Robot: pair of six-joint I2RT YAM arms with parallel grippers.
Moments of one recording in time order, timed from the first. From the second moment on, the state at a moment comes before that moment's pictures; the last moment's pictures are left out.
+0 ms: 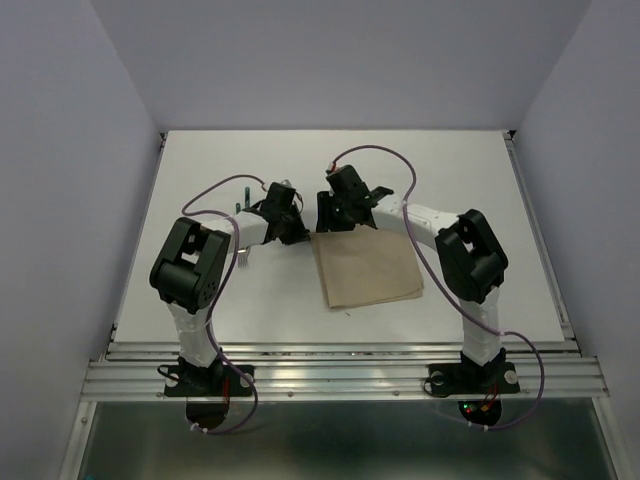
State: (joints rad) left arm -0.45 1.84 1.04 -0.10 0.09 -0.75; right arm 0.67 2.01 1.51 -0.36 -0.02 0.51
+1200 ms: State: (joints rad) left arm -0.43 1.88 1.07 -0.06 0.15 -0.72; right arm 0.71 2.09 1.57 -0.37 0.03 0.55
